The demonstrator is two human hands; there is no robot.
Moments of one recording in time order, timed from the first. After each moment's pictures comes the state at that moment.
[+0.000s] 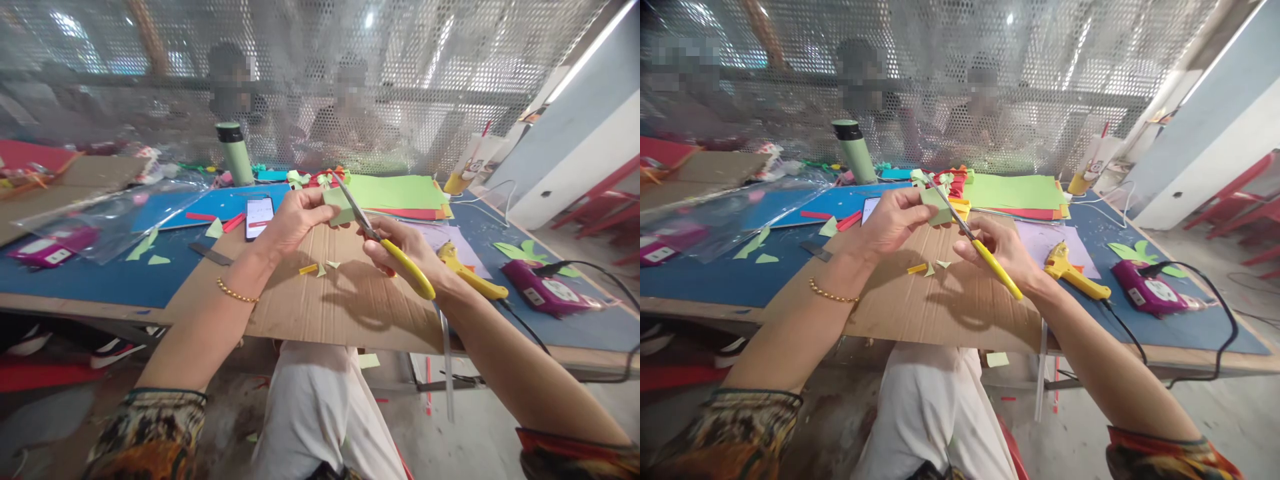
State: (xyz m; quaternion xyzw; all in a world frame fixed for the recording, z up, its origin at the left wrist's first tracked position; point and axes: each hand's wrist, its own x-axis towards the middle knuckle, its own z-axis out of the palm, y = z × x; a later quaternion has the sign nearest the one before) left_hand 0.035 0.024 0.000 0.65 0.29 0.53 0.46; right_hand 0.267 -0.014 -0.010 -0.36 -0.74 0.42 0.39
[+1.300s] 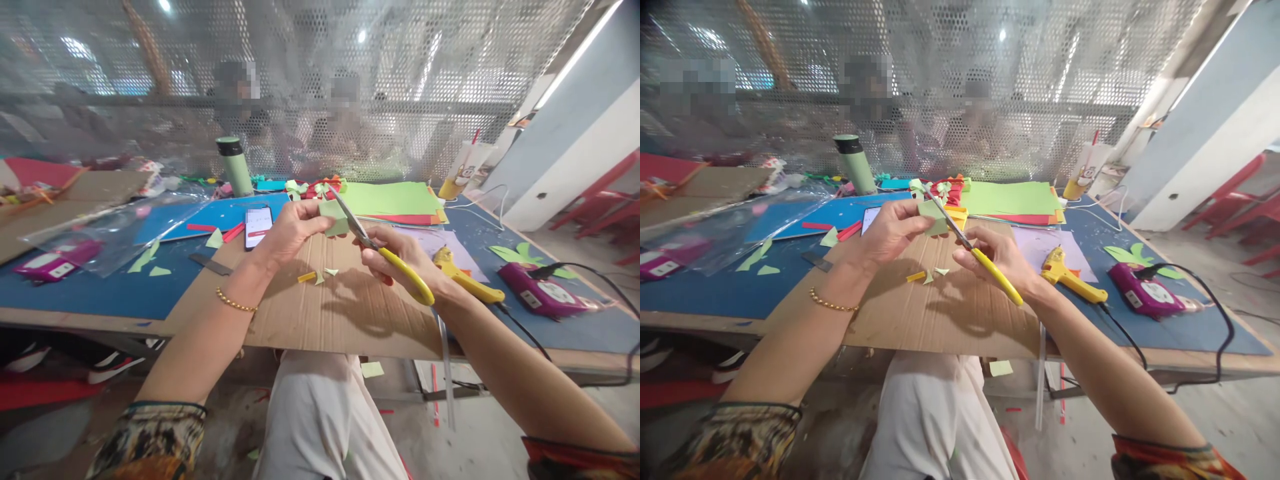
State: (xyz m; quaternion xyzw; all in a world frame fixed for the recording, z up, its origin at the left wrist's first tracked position) left_hand 0.032 0.022 0.002 0.66 0.29 0.50 0.48; right_hand 0.266 -0.019 -0.006 -0.37 -0.73 0.44 0.38
